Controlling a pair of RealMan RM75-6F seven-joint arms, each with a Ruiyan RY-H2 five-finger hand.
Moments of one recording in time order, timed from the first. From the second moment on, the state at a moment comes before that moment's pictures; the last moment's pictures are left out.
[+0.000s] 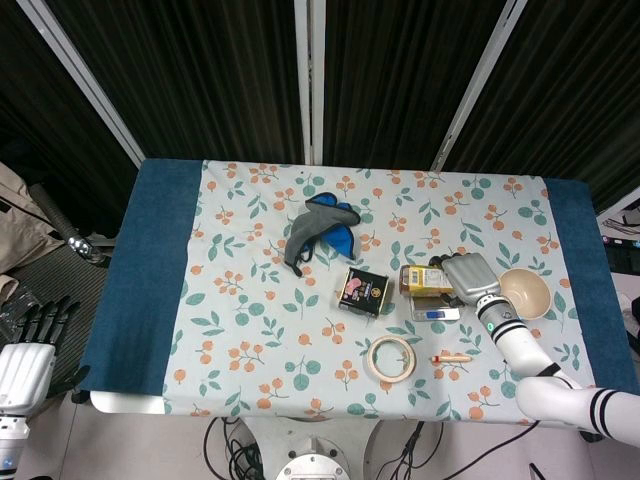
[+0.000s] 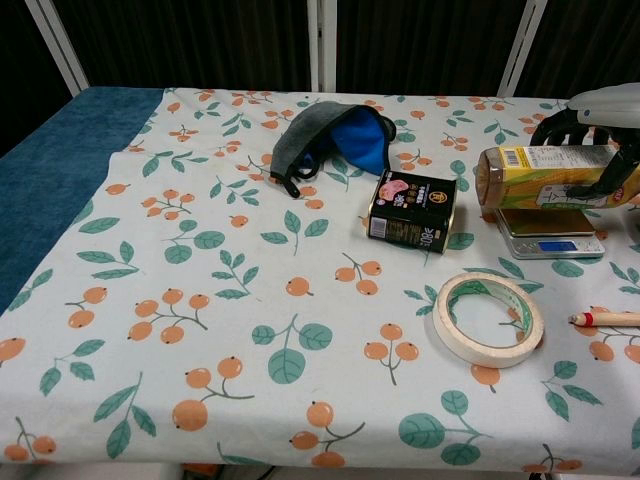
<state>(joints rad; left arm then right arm) -0.05 -1.13 0.02 -1.56 1.58 1.53 0.04 0.78 -1.23 0.06 -1.58 -0.83 0.80 -0.42</state>
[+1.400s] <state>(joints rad) -0.05 -1.12 0.00 -1.58 1.59 1.55 0.04 0.54 -1.03 0.05 -1.74 -1.23 1.19 -0.22</state>
